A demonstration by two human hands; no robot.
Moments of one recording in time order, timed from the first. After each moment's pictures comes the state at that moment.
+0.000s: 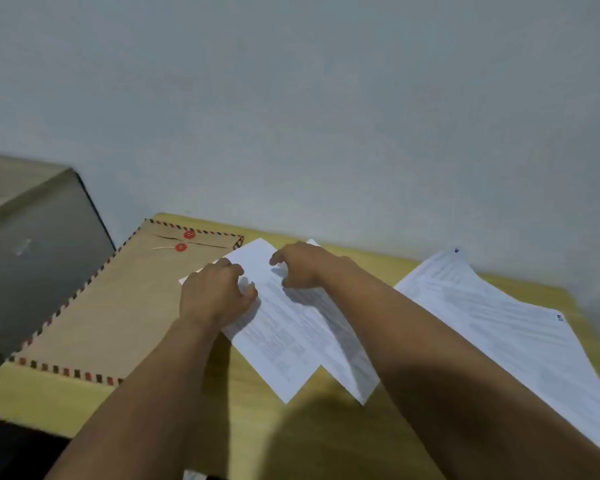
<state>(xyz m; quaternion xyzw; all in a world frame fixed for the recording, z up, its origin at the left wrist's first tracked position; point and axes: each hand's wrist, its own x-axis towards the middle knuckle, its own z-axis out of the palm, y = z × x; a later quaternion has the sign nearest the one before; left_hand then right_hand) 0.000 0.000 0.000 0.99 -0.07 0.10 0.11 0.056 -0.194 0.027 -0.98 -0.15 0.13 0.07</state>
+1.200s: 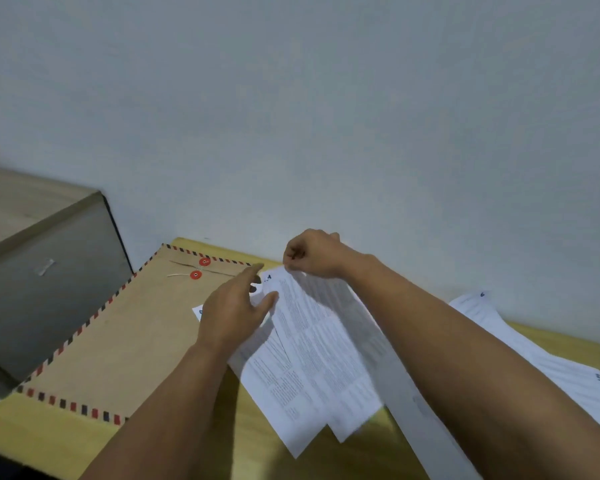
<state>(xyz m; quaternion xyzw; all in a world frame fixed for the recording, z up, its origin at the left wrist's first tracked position) 0.022 0.001 0.008 0.92 -0.08 0.18 0.33 0.097 -0.189 0.093 -0.97 -0.18 0.04 0.17</state>
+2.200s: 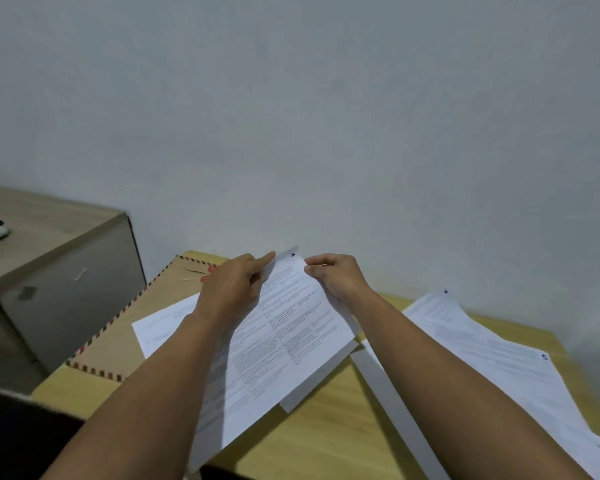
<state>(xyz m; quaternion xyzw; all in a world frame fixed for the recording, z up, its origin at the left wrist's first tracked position) -0.025 0.010 0.079 0.92 -0.18 0.23 0.26 -0.030 -0.211 0.110 -0.74 0.07 -0.01 0.67</state>
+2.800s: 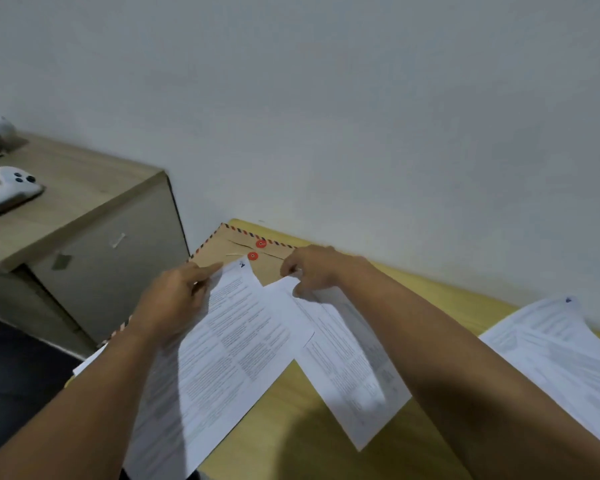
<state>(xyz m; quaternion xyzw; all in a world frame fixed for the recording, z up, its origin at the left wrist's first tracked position) 0.012 0.189 -0.006 0.95 -0.06 0.16 0.27 0.126 -0.089 0.022 -0.95 -0.26 0.17 0.06</state>
